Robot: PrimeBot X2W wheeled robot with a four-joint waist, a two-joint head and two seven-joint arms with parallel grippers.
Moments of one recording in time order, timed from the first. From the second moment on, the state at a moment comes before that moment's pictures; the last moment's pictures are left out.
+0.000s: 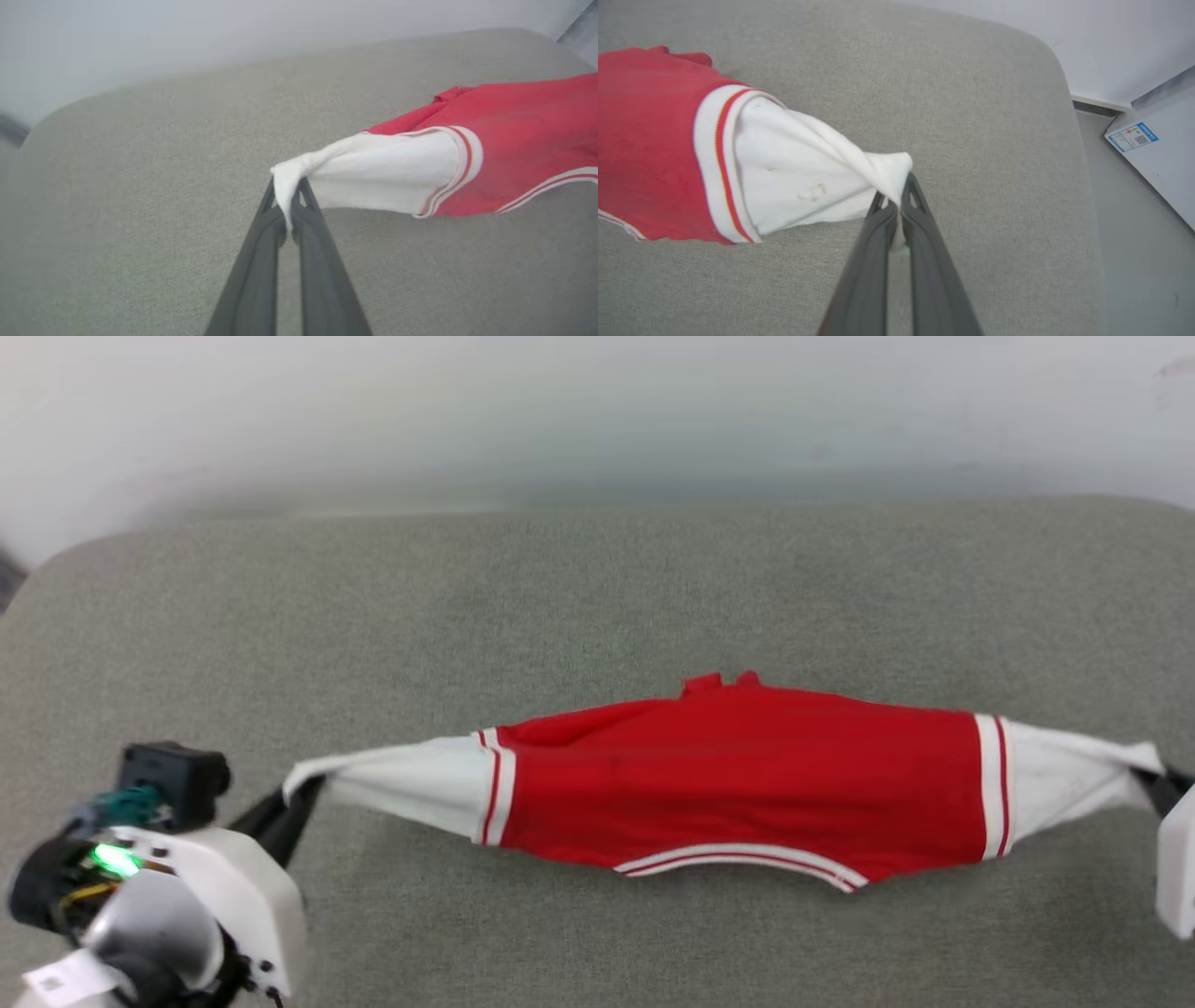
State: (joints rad) left arm -0.04 0.60 -0.22 -0.29 -0.59 0.10 0.47; right arm -0.08 -0.45 -0.11 -0.15 0.35 0.13 0.78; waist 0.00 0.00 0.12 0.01
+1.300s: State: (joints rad) left arm -0.82 0.80 0.03 -0.25 -0.63 0.02 0.30; right arm -0.97 -0.46 -0.02 -0.07 0.41 0.13 0.65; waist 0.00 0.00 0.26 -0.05
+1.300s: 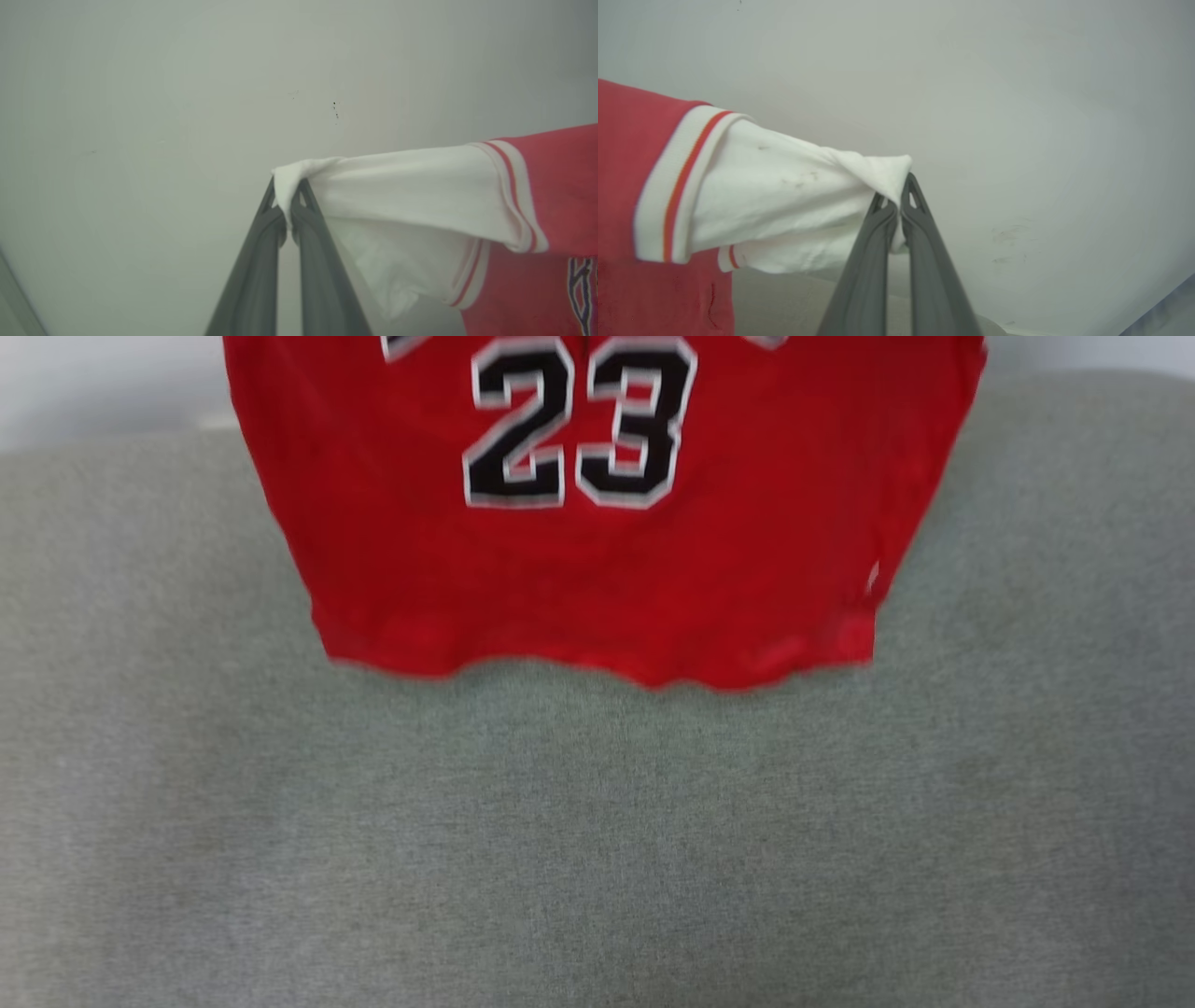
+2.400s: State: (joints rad) left arm -1.20 0.58 -0.25 0.53 -0.50 -0.11 -0.15; right arm -1.29 -0.25 -0.03 0.69 0.12 0.13 0.16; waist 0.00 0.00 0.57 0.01
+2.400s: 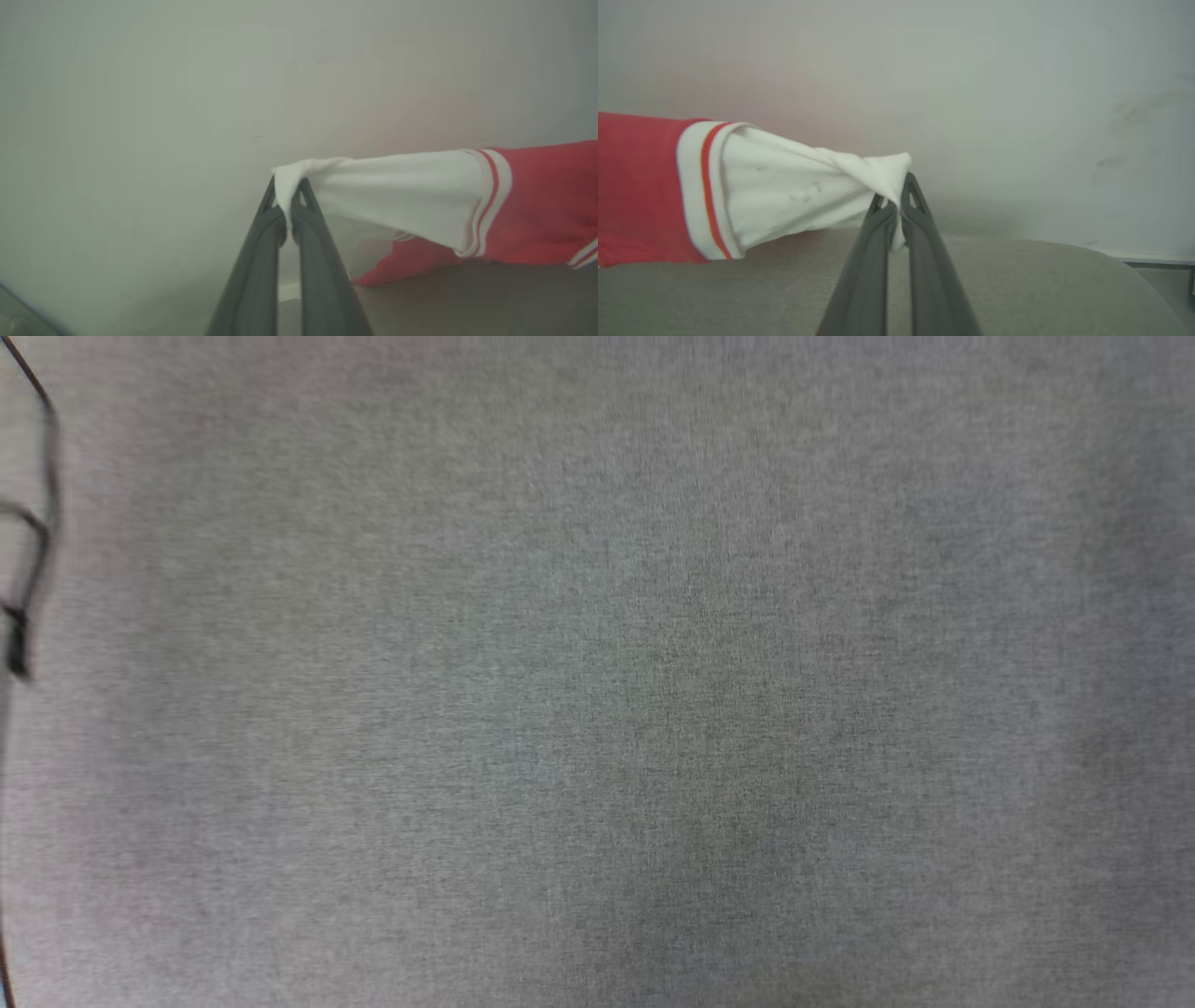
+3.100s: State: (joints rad) left arm -0.41 0.63 -0.35 0.39 -0.58 -0.06 0.00; right arm -0.72 -0.38 0.12 0.69 0.36 0.13 0.48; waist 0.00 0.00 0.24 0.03
